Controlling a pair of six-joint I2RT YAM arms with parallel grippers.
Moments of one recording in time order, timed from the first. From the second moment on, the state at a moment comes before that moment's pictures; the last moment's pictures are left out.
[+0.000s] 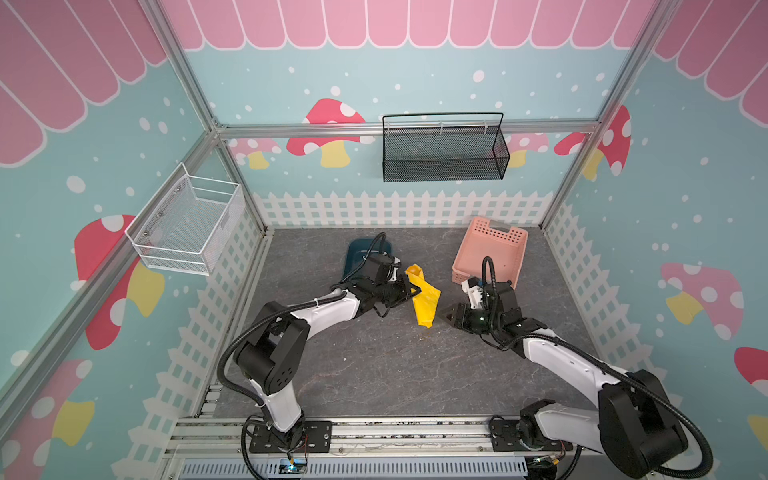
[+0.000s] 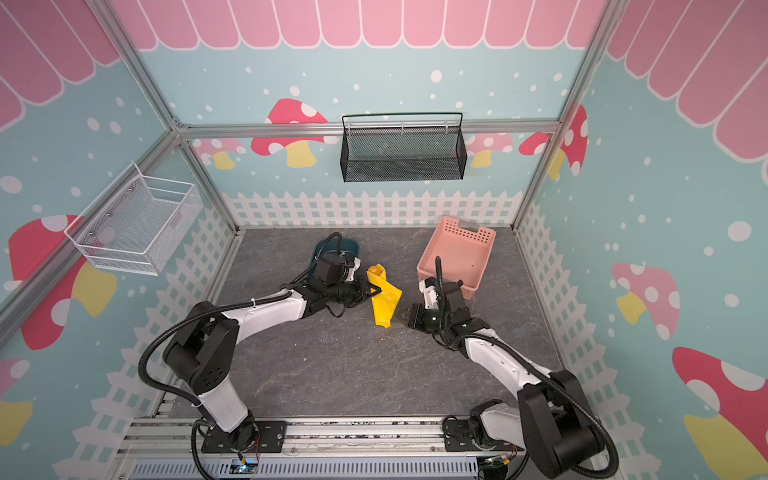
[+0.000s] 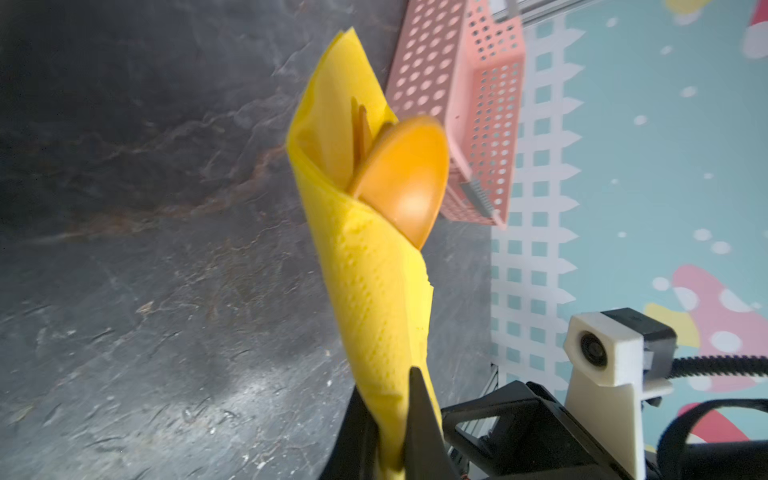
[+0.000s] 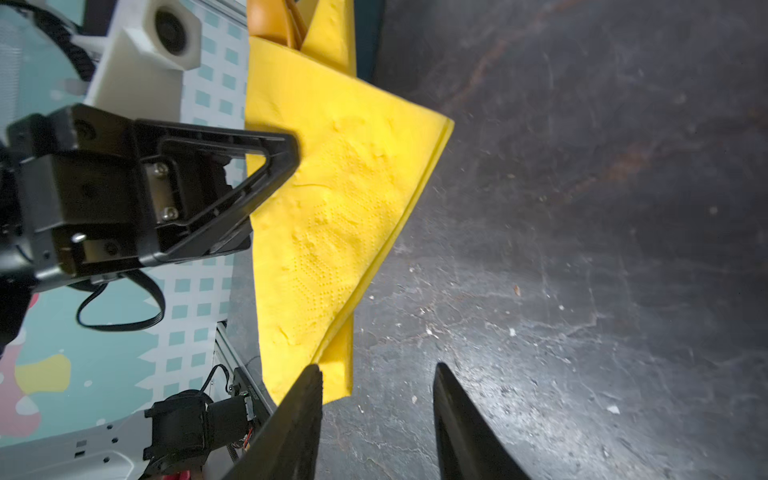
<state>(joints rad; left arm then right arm) -0.57 1.73 1.11 0.04 0.47 -0.95 0.37 1.20 0.61 -0.05 -0.54 0.69</state>
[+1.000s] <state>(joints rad) -0.56 1.32 1.28 -0.01 0.44 -0.65 0.54 1.19 0.84 0.51 -0.76 0.68</state>
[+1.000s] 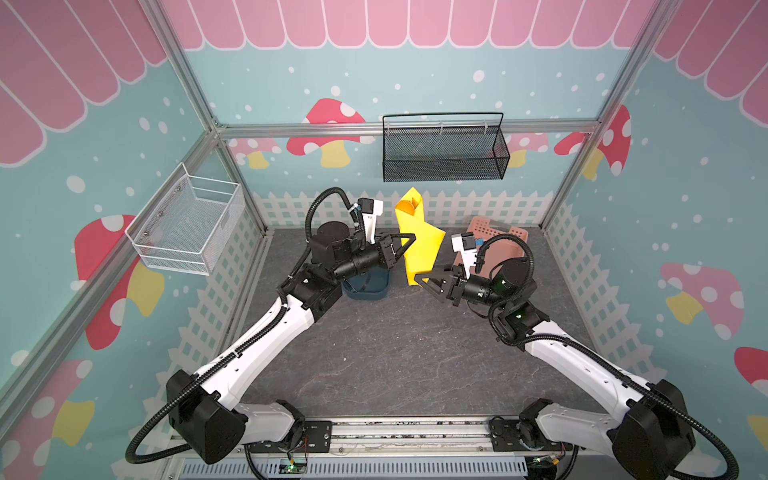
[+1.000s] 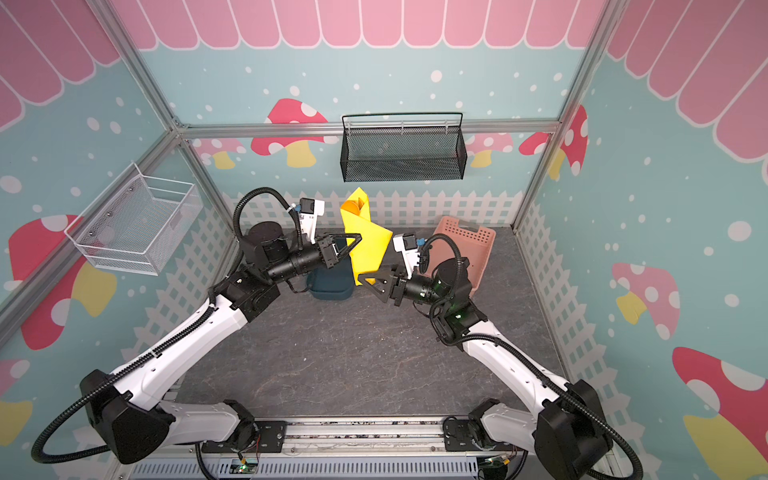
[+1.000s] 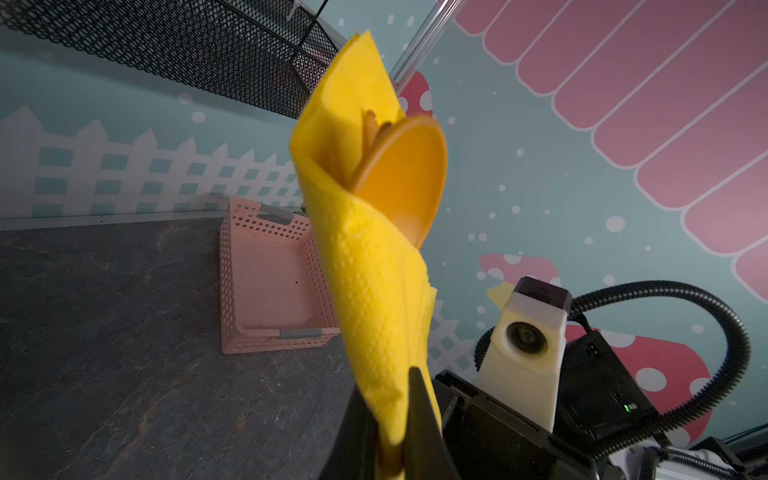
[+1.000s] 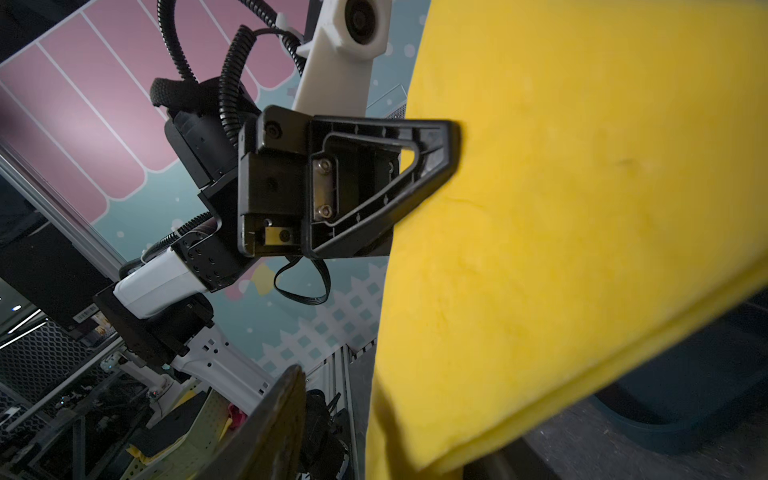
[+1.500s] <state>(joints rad) -0.56 1.32 1.28 -0.03 0.41 -0.65 0.55 1.22 0.88 0.45 -0.73 0.65</state>
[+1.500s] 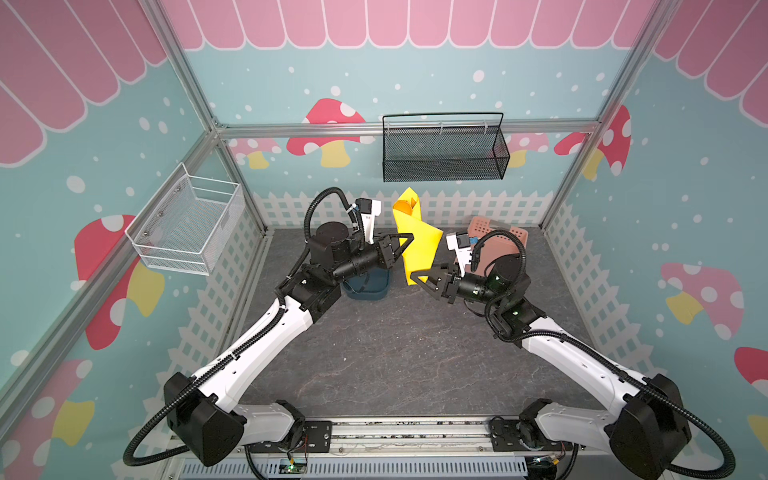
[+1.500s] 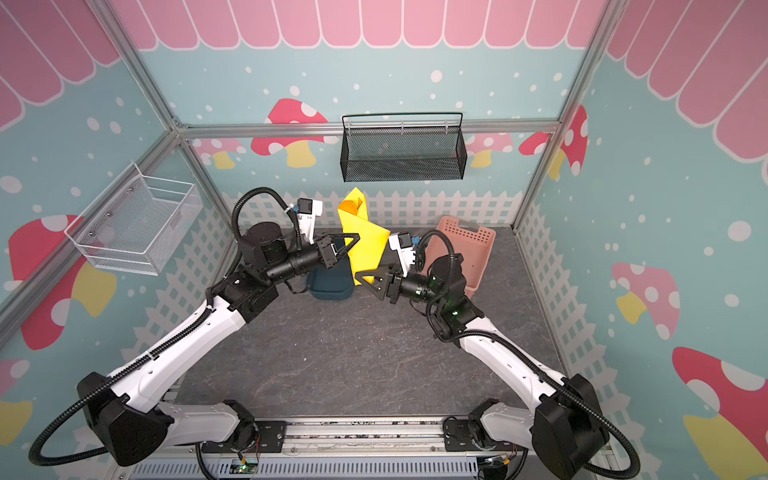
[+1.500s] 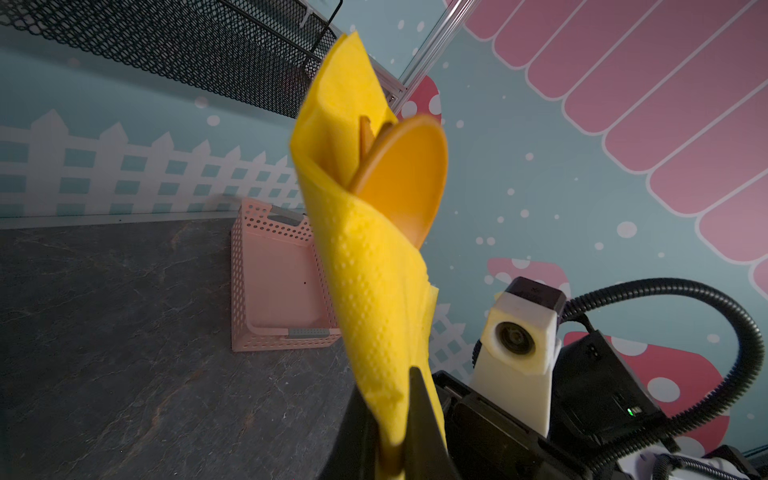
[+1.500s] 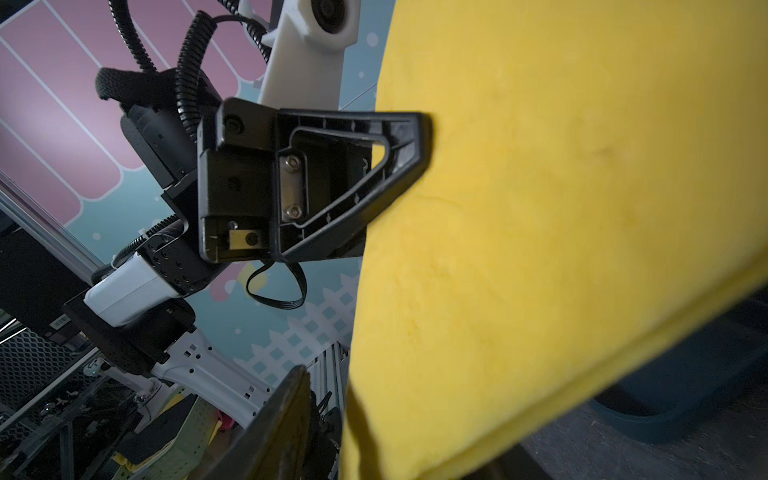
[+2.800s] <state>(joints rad) -0.56 1.17 1.27 0.03 0.43 -0.58 0.56 1.12 0.90 0.42 -0.70 0.55</state>
